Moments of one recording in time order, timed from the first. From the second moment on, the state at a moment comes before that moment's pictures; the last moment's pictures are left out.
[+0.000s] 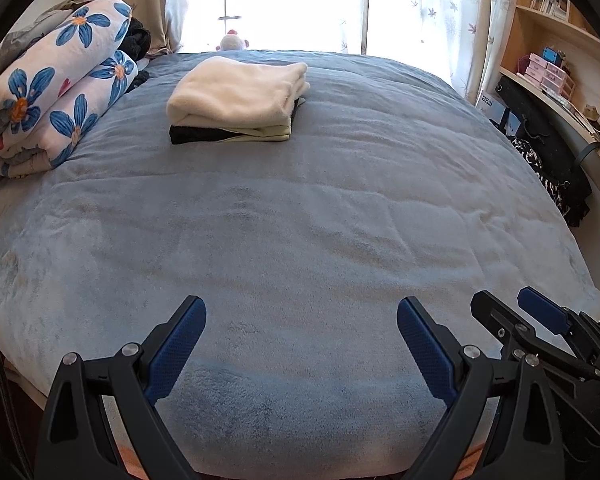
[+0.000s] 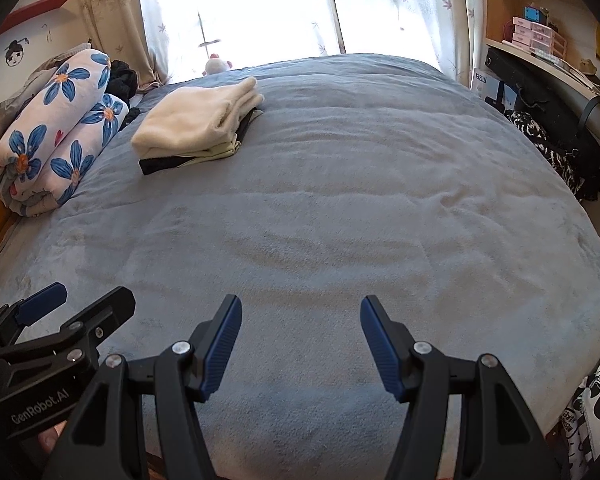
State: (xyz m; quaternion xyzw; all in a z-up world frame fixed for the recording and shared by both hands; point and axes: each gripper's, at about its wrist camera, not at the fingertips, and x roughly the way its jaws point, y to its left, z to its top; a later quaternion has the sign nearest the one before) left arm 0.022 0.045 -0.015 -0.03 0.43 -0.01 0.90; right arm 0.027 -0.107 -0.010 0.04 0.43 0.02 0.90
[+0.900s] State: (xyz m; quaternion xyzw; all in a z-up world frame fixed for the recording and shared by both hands) left arm 0.021 0.042 -0.018 -0.03 0.44 0.01 0.90; right arm 0.023 -0.106 -0.013 0.04 0.43 0.02 0.90
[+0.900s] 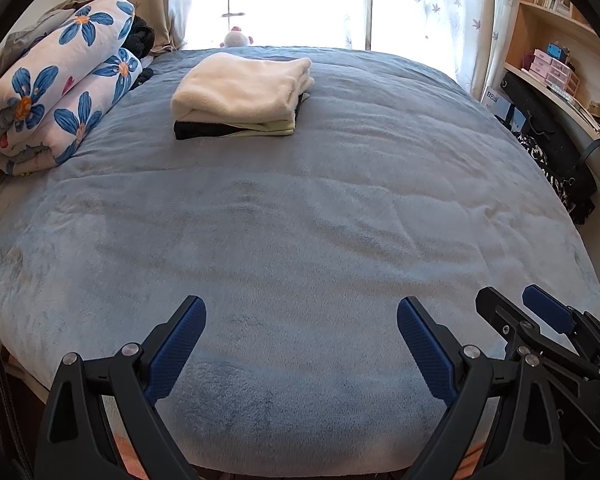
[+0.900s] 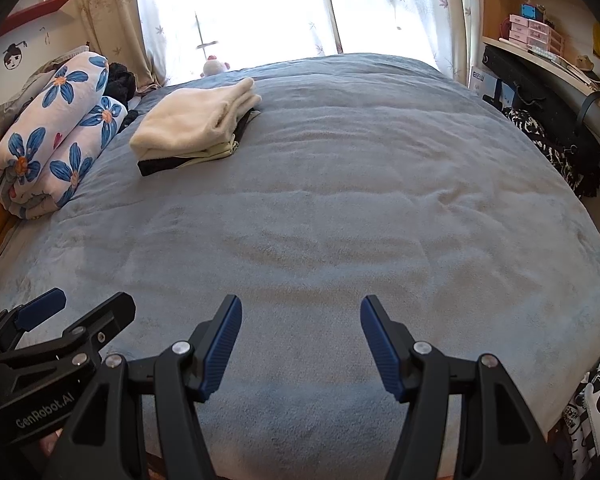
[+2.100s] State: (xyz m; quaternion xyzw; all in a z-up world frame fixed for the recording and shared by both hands) left arm 0.020 0.043 -0.021 -0.03 0.44 0.01 0.90; right arm 0.022 -0.106 -0.015 0.05 0.43 0.02 0.90
